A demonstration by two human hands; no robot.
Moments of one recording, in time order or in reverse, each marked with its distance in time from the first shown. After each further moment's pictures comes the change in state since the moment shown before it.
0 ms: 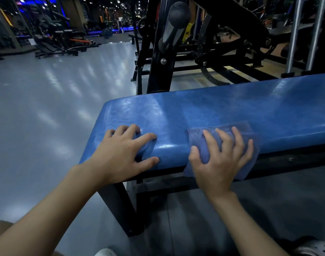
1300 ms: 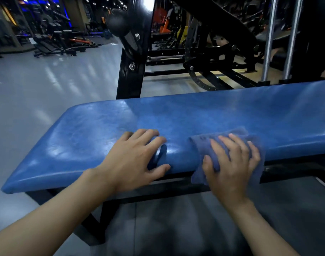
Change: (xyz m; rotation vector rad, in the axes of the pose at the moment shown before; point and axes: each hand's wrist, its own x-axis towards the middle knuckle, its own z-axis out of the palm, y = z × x) left_hand 0.079 0.146 0.010 0.032 0.150 0.165; right_hand 0.046 0.171 -0.009 0.077 0.035 -0.229
